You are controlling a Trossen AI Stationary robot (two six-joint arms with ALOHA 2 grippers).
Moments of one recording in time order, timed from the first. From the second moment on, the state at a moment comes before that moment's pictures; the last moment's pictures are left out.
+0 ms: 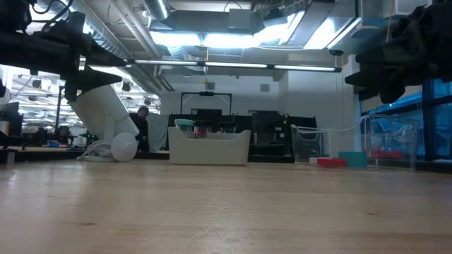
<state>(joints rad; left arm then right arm) -0.12 0.14 0.01 0.15 -0.76 -0.50 0.43 0.48 0.02 0.38 0.61 0.27</state>
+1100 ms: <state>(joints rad) -0.12 0.00 0.01 0.15 -0.76 -0.50 0.12 0.06 0.02 0.38 0.61 0.27</state>
